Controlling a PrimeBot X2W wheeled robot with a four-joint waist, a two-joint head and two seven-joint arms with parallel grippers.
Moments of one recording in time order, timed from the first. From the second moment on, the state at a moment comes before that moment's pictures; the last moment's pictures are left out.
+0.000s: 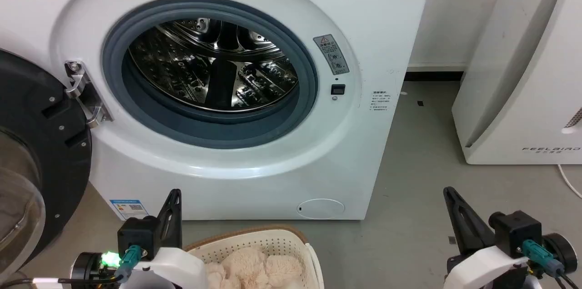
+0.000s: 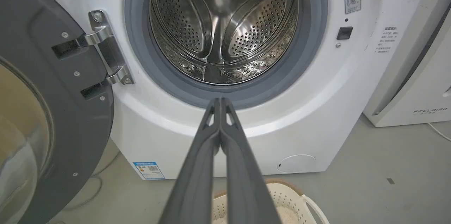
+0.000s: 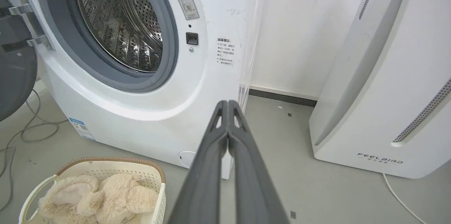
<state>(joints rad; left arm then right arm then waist) 0.02 0.05 0.00 0.01 0.00 0.00 0.00 0.01 -0.05 0.00 0.00 0.01 0.13 0.00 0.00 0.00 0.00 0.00</state>
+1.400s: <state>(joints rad) 0.02 0.05 -0.02 0.05 0.00 0.00 -0.02 0.01 -0.05 0.00 -0.01 0.02 0.13 -0.02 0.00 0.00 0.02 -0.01</state>
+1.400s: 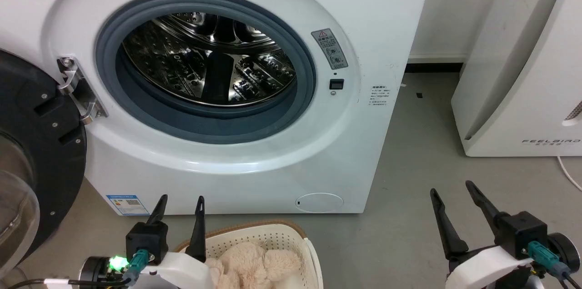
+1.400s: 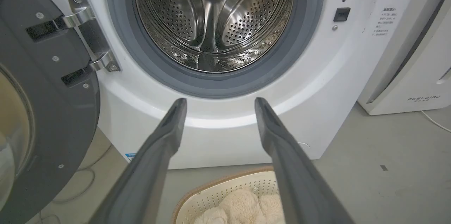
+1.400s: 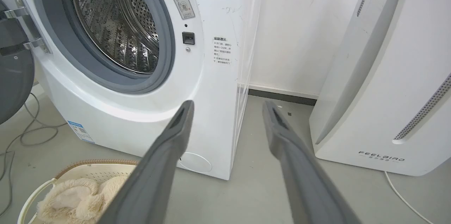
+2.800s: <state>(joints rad) -0.24 0.11 -0.11 0.56 -0.06 -0.06 -0.03 -0.05 -0.05 -0.02 -0.06 0.04 0.13 -0.12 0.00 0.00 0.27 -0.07</state>
